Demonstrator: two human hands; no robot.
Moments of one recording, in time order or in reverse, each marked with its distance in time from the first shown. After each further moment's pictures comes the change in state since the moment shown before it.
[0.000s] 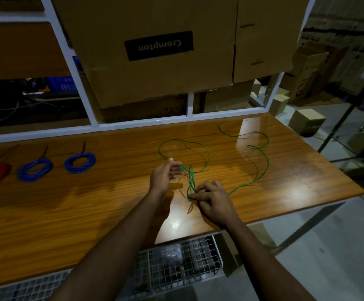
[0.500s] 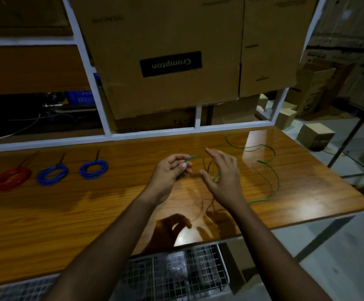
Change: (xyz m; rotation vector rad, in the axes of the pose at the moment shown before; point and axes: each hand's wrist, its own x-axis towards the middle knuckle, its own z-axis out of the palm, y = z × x) left_hand -0.039 0.073 -0.023 -0.126 -0.267 0.145; right_hand 0.045 -0.057 -0.072 0.066 0.364 0.042
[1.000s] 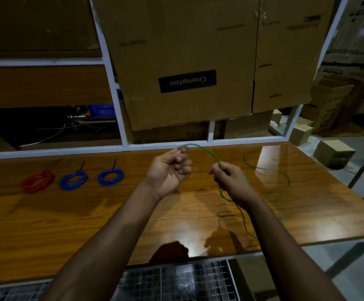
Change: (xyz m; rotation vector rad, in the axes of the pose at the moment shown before) left_hand -0.011 0.071 -0.015 -0.766 -0.176 -0.155; right_hand 0.037 -0.011 -0.013 0.802 -0.403 0.209
